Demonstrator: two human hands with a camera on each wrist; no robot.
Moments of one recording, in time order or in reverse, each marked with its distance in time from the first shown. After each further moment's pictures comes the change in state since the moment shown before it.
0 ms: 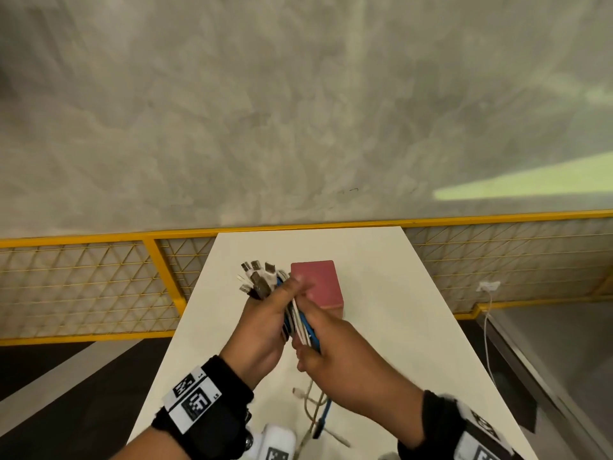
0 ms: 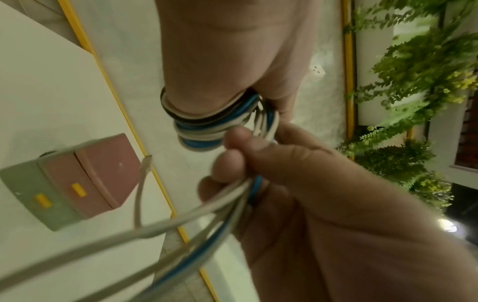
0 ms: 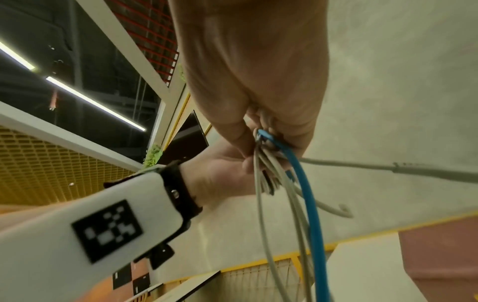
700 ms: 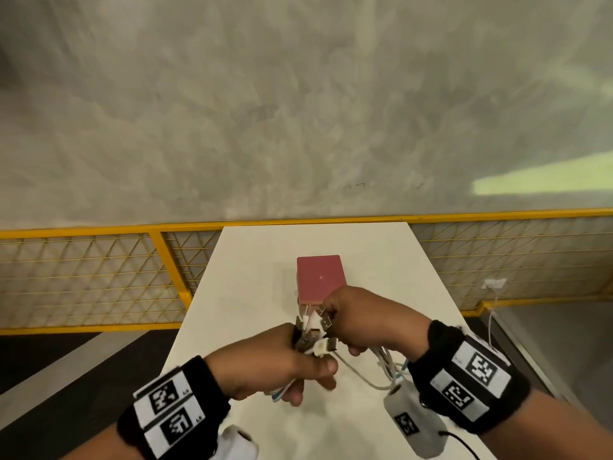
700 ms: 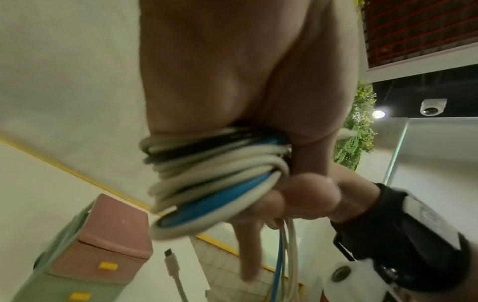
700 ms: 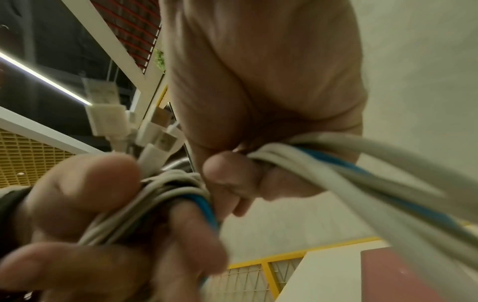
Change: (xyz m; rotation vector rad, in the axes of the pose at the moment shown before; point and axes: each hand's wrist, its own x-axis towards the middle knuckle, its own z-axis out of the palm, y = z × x) left_hand -0.039 0.017 -0.019 0.743 -0.597 -0.346; right_hand 0.041 0.020 -0.033 -0.102 -0.329 0.386
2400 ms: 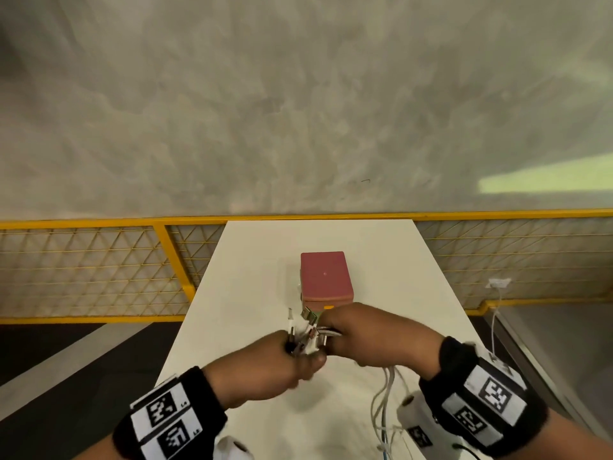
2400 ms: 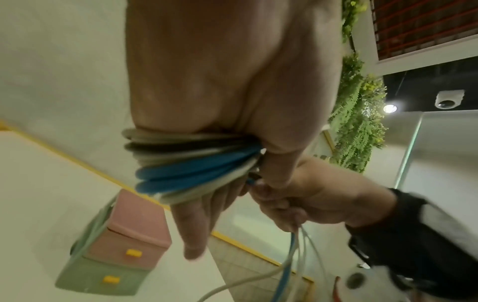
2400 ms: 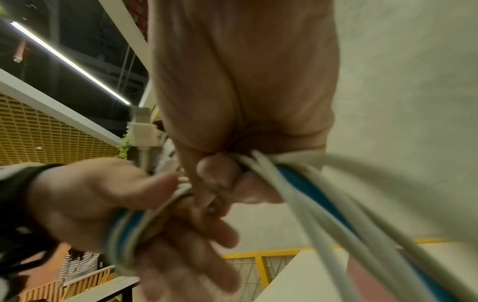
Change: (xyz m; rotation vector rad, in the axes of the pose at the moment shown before) left_hand 0.006 -0.030 0.002 0.108 0.170 -0.077; right_hand -0.007 0.009 0.011 -0.371 -0.040 -0.242
